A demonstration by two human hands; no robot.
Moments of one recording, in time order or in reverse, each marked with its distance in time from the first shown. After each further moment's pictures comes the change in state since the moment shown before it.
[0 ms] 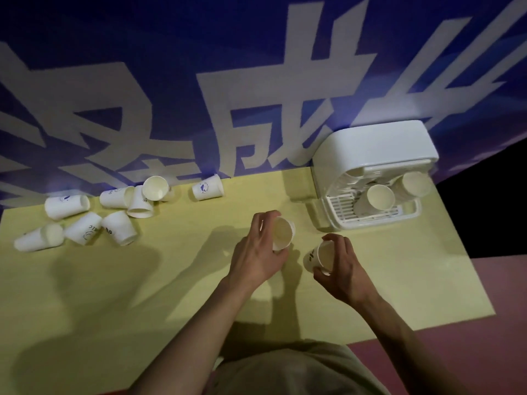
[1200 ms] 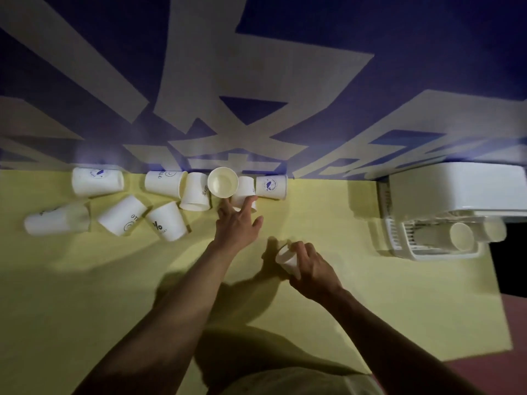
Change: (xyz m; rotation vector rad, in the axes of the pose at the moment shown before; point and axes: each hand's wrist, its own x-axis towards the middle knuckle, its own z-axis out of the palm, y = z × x) left_hand 0.083 -0.274 -0.058 -0.056 -0.144 -0.320; right_hand 0.102 -0.119 0.206 -0.439 -0.379 -0.161
